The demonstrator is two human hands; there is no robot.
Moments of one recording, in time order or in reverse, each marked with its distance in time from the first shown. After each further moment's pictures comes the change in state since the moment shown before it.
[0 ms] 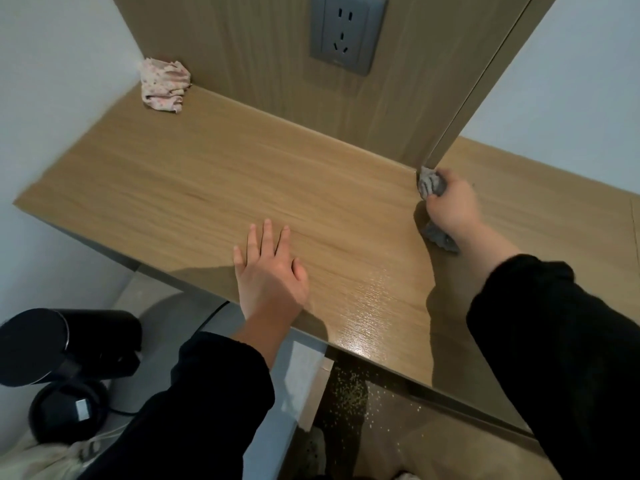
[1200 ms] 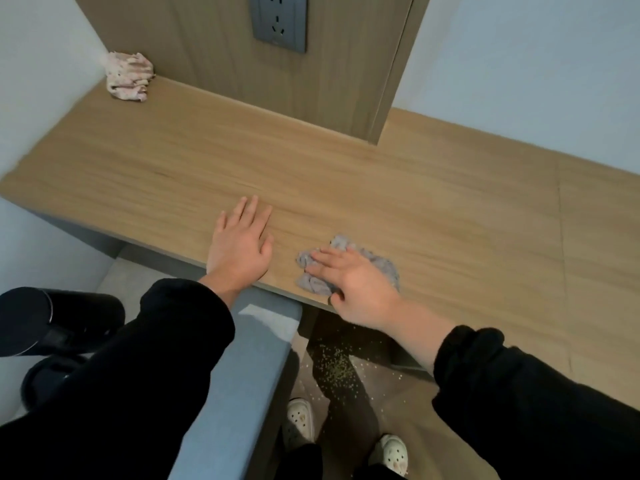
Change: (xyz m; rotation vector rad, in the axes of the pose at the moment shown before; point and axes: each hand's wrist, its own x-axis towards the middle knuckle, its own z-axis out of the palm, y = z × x) left_hand -0.005 0.000 -0.008 0.122 -0.149 0.310; right_hand -0.194 0.027 0.009 -0.154 -0.450 -0.797
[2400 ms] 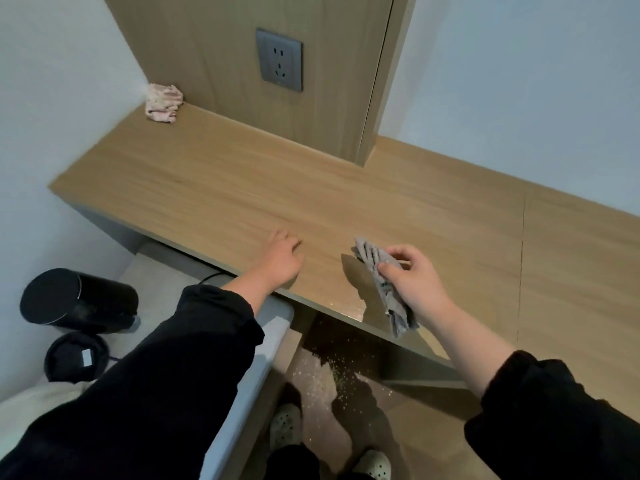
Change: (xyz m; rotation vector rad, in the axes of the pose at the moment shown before) left_hand -0.022 0.095 -0.036 -0.476 -0.314 -0.197; right_hand -0.078 0.005 -0.095 0.837 0.324 0.761
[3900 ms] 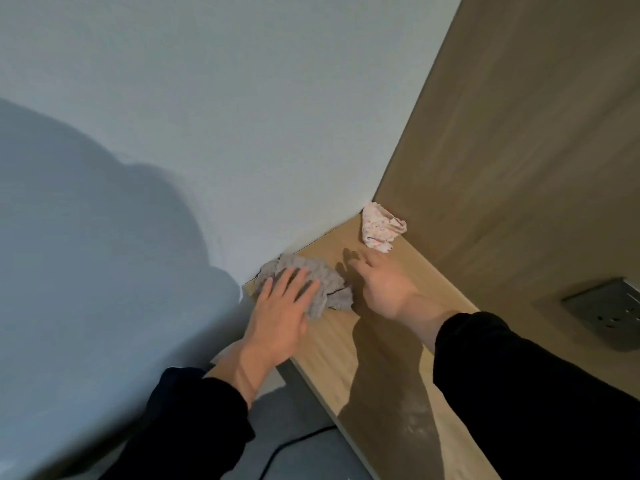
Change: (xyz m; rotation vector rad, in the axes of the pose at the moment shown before) left_hand 0.078 -0.312 -0.239 0.314 0.483 -0.082; right_hand 0.259 -0.270 0.419 -1.293 -0.443 -0.987
